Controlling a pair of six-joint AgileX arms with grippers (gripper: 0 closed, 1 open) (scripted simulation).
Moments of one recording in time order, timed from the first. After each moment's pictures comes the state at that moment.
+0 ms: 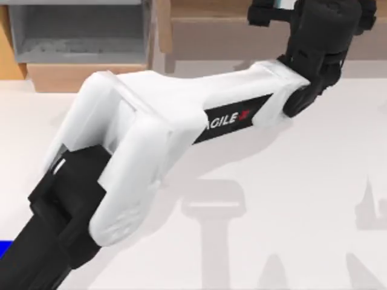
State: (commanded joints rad) left arm -0.88 2.56 2.11 0.43 -0.73 0.05; right arm 0.00 0.00 0.00 0.00 0.00 0.00
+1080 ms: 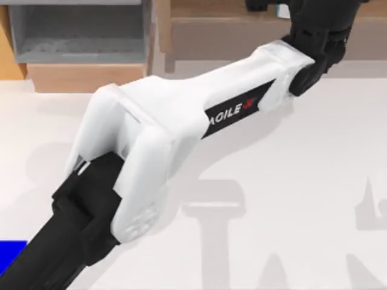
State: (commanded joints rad) left arm -0.84 2.69 2.41 0.31 -0.80 0.01; right arm 0.00 0.00 0.00 0.00 0.00 0.00
